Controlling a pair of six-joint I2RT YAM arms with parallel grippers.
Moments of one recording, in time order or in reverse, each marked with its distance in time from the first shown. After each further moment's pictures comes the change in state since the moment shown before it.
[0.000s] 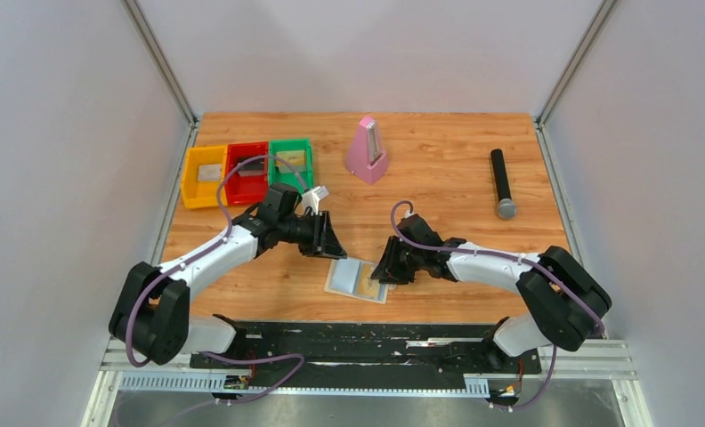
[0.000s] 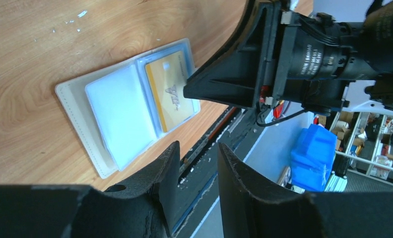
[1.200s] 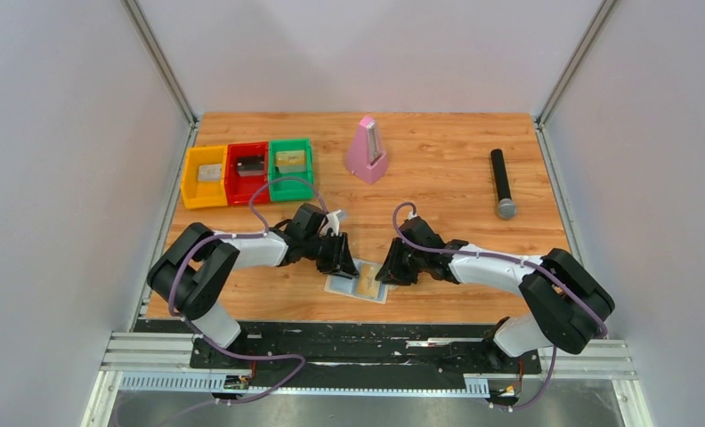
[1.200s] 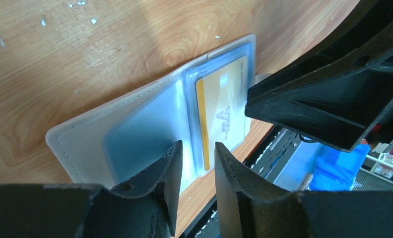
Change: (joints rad) left arm -0.140 0.297 -0.114 0.335 -0.106 -0.085; right arm 0.000 -0.014 -0.026 -0.006 0.041 -0.012
